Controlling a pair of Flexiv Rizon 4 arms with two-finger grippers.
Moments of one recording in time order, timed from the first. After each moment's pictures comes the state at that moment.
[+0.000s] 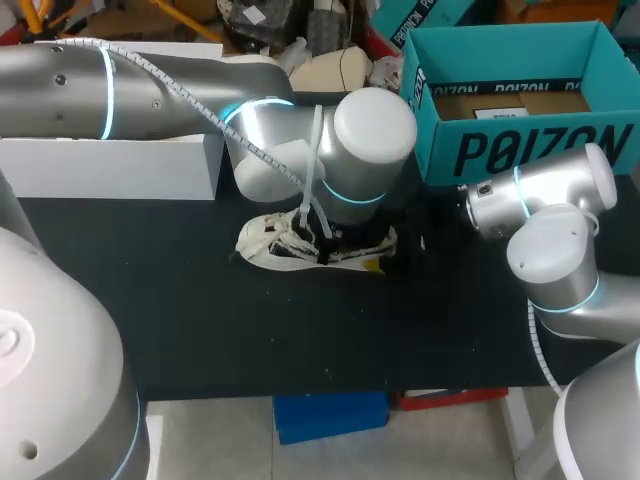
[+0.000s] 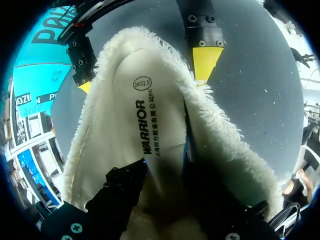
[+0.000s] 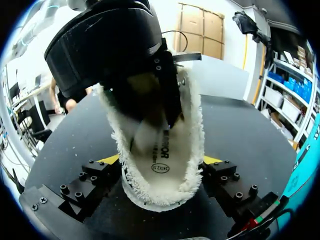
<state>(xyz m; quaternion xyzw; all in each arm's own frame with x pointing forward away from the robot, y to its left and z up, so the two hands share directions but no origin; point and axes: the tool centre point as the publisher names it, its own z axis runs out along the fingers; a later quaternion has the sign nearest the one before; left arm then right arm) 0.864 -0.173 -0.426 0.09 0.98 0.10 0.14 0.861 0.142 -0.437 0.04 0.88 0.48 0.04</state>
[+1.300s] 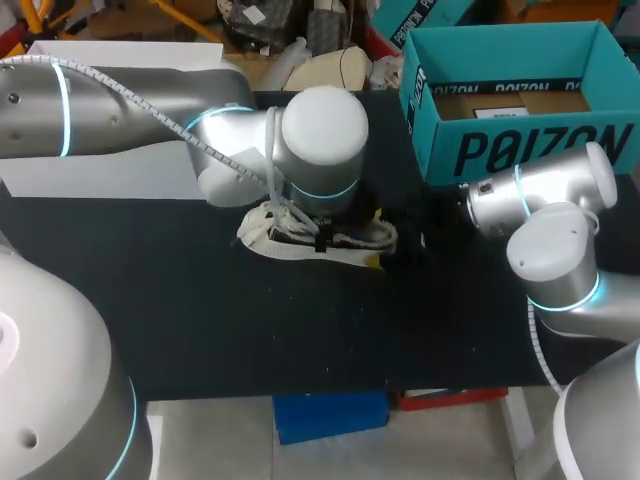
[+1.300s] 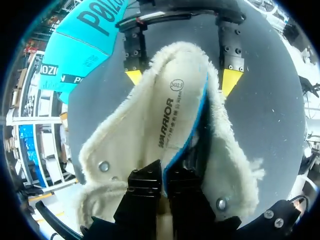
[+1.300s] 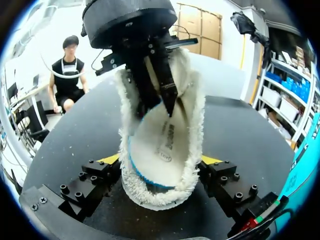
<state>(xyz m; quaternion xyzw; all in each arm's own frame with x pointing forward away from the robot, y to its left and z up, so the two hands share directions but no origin) 0.892 -0.174 -0.402 0.01 0.98 0.00 0.19 0.866 0.141 -0.437 0.04 0.88 0.48 0.04</state>
